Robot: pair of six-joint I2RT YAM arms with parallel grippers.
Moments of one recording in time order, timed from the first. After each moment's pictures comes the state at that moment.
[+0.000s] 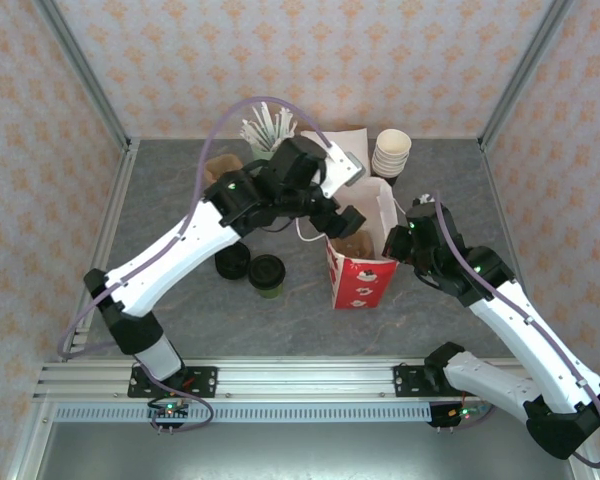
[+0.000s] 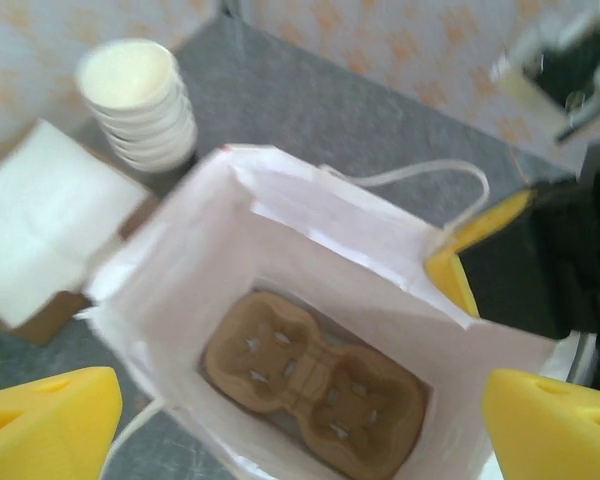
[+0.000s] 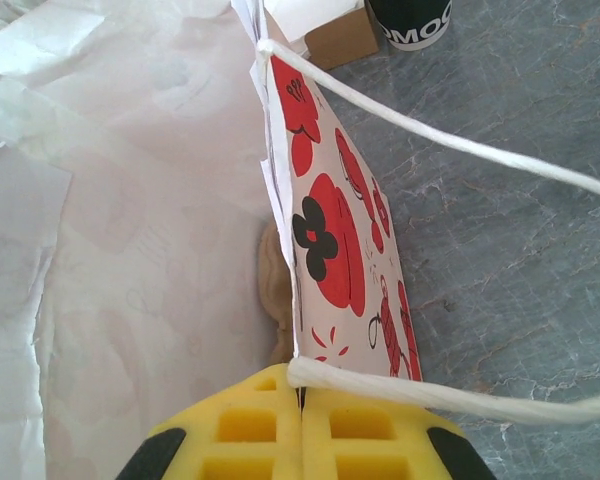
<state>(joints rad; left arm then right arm) -0.84 1.63 1.94 -0.91 0.04 0.00 0.56 0.91 1.07 -0.91 0.17 0.74</state>
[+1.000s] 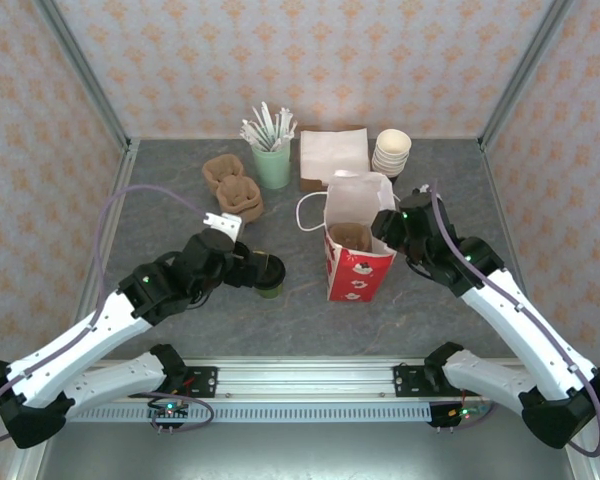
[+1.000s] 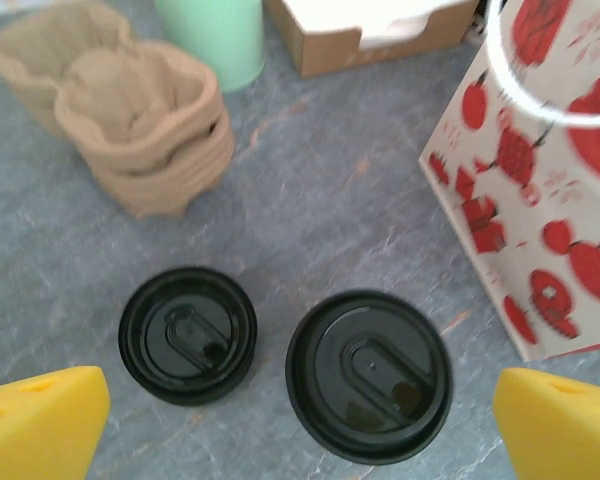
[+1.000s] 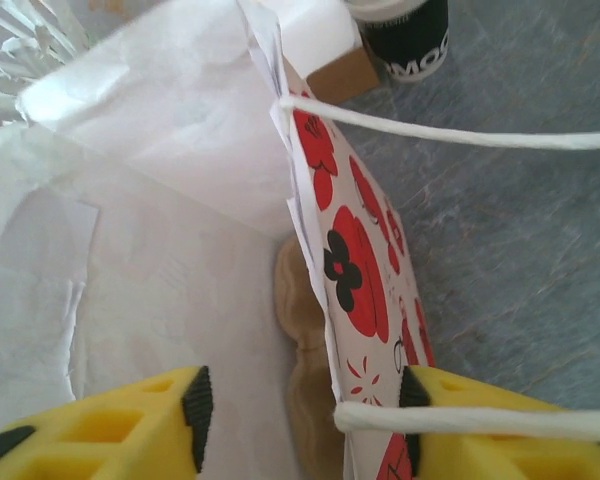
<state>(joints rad) -0.78 0.90 0.94 -0.79 -0.38 -0.39 0.56 0.99 1.12 -0.84 0.23 0.81</state>
